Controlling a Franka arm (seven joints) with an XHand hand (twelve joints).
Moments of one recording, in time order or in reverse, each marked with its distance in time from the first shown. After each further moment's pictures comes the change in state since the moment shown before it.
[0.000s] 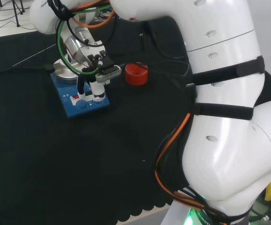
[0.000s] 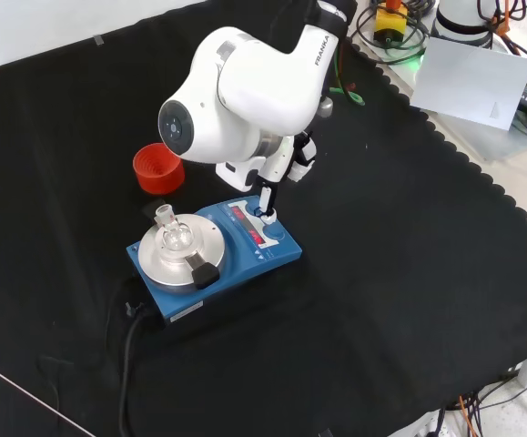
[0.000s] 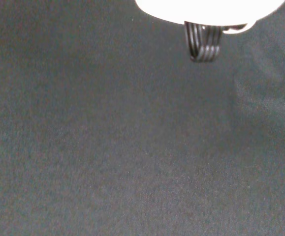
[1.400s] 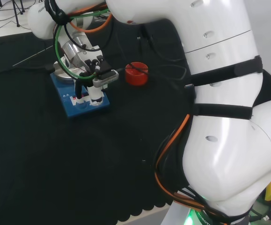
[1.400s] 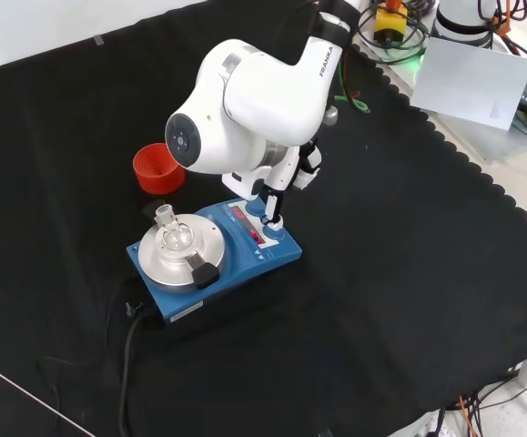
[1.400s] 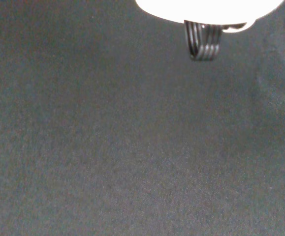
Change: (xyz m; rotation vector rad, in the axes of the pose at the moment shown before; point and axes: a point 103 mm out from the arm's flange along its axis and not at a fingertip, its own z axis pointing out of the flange) arm 0.011 0.009 0.008 0.010 0.002 -0.007
